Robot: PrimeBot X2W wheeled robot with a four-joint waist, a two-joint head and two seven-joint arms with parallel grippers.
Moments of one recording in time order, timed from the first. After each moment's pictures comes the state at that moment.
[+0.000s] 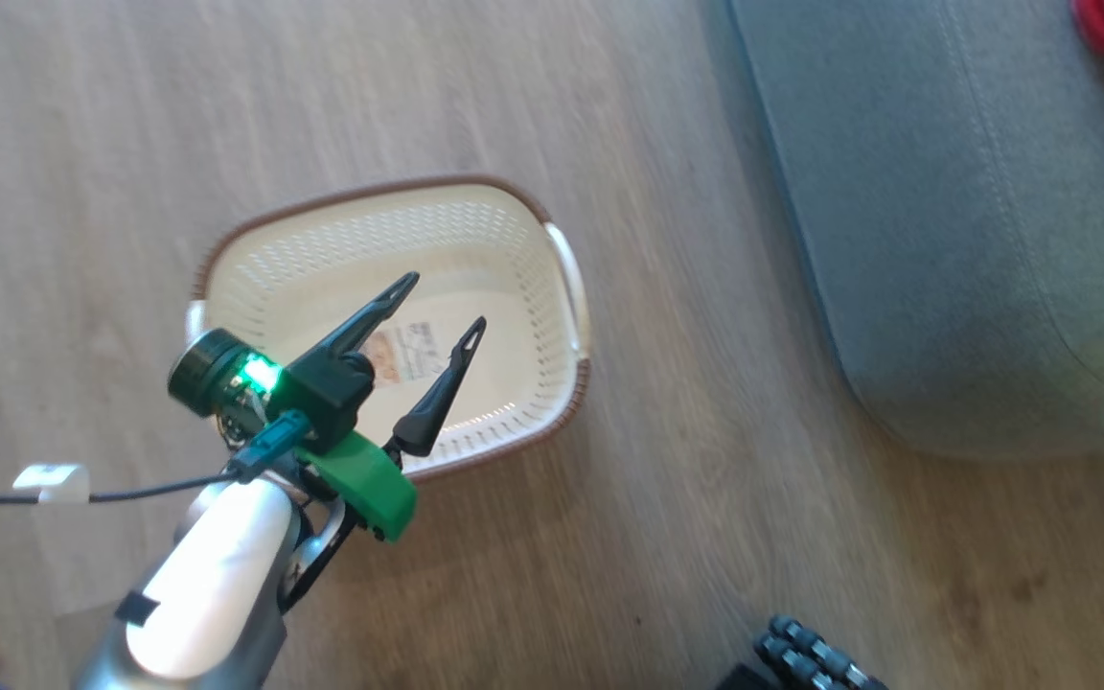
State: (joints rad) left arm -0.42 0.28 -0.54 0.26 -0.22 -0.13 -0.26; right arm -0.33 -0.28 -0.31 0.35 0.13 0.13 -0.24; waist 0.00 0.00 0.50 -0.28
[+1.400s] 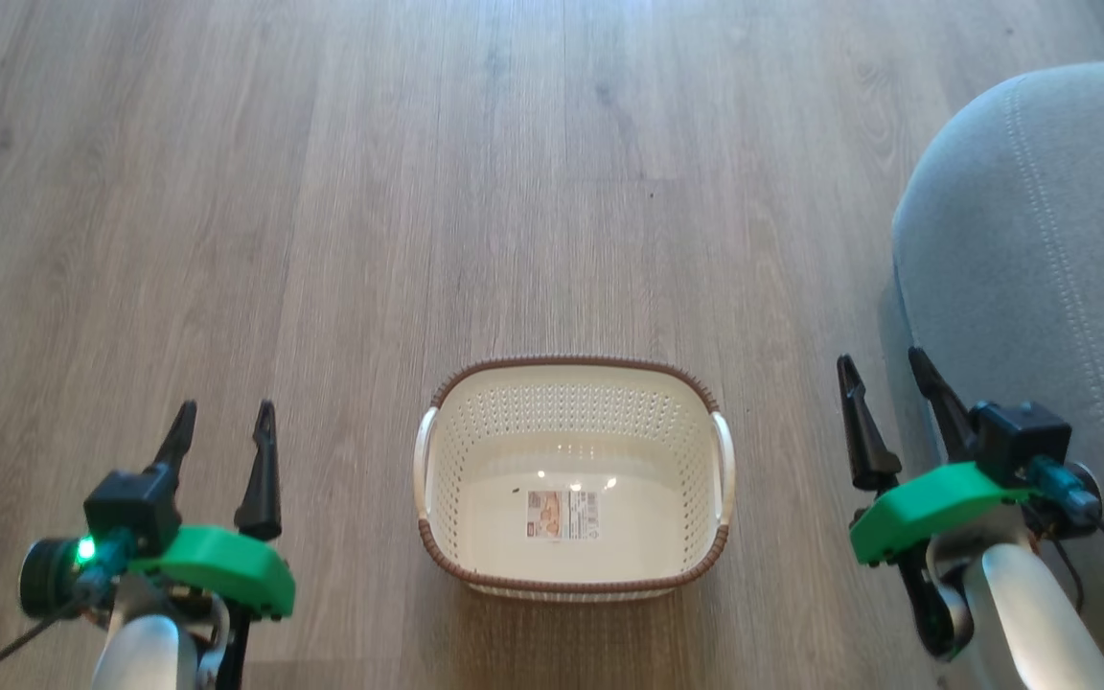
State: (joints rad) left arm -0.12 0.06 0.05 0.30 -0.09 -0.09 -0.26; right arm -0.21 -0.07 0.02 0.42 0.19 0.13 -0.25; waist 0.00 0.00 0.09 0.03
